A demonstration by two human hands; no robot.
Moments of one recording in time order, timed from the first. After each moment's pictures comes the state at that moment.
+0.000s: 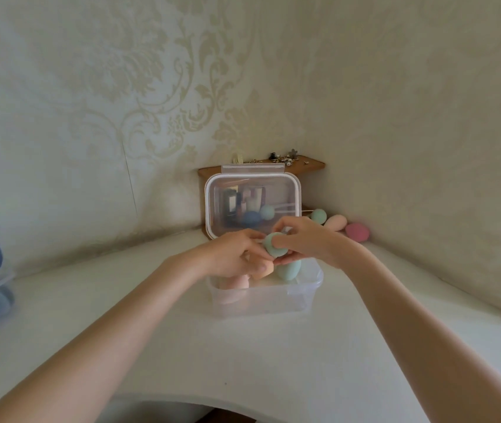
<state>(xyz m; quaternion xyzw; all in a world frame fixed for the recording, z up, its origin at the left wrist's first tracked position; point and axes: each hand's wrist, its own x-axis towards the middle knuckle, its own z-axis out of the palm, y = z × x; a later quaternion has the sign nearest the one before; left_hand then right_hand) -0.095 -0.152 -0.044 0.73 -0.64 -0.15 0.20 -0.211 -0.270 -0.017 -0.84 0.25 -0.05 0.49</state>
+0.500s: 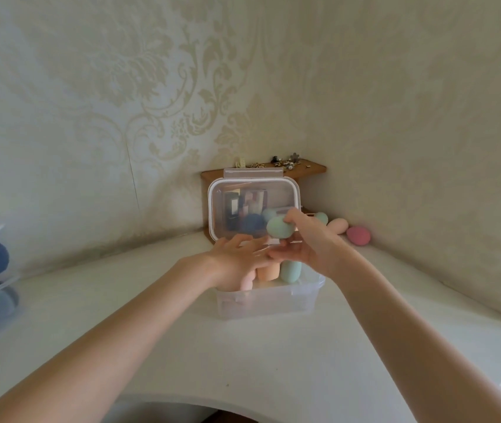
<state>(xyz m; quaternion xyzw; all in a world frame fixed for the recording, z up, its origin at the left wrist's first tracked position) -0.110 -0.144 -0.042 0.78 -0.62 -0.04 -0.08 -0.206 -0.263 -0.018 -0.60 0.29 -0.15 0.73</state>
